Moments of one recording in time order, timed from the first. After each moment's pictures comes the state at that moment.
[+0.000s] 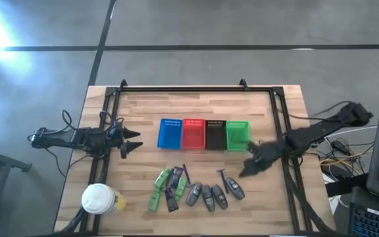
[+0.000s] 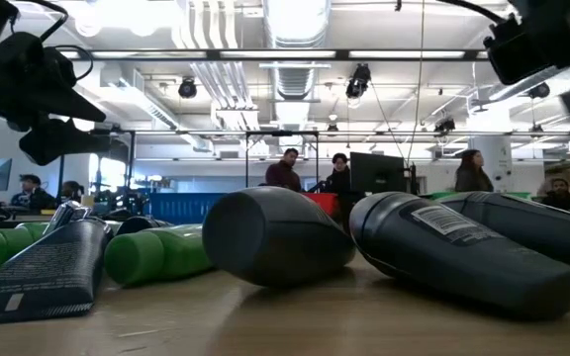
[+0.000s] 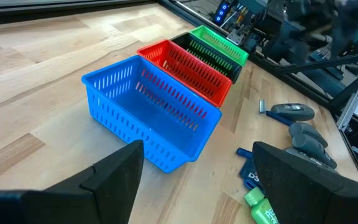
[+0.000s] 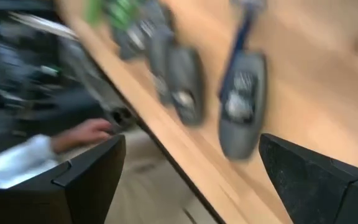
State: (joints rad) left arm -0.13 0.07 0.15 -0.49 -0.34 -0.59; right arm 0.40 0.96 0.60 -0.41 -0.17 1.57
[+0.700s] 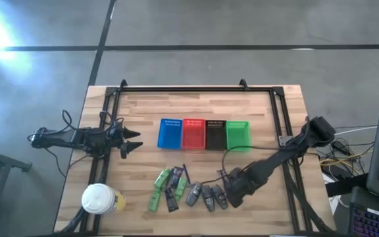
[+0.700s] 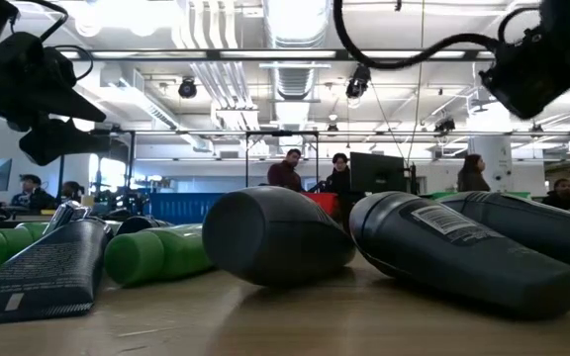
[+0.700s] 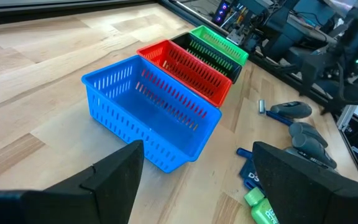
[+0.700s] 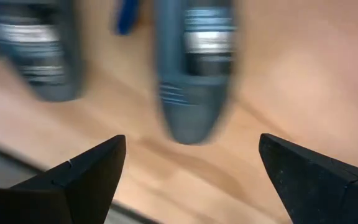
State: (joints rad) left arm -0.13 0.07 0.15 -0.49 -0.34 -0.59; right arm 0.55 1.72 1.14 -0.93 -0.24 1.51
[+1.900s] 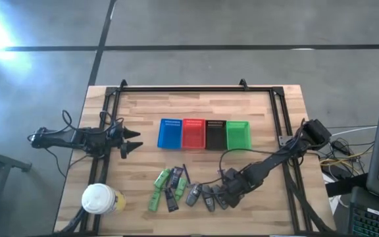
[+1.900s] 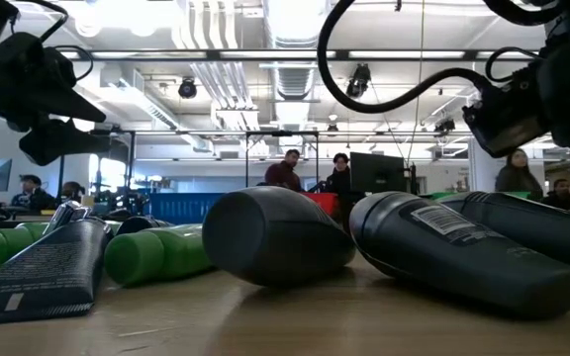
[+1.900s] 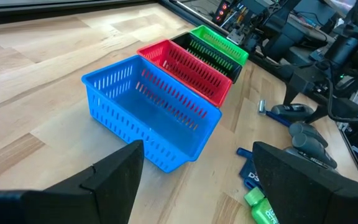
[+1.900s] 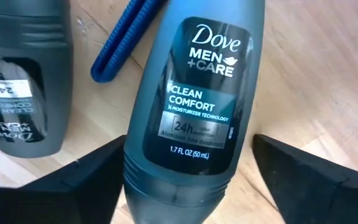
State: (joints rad) left arm -0.13 0.07 0.15 -0.49 -0.34 -0.59; right arm 0.53 1.79 1.02 -0.68 -0.12 1.36
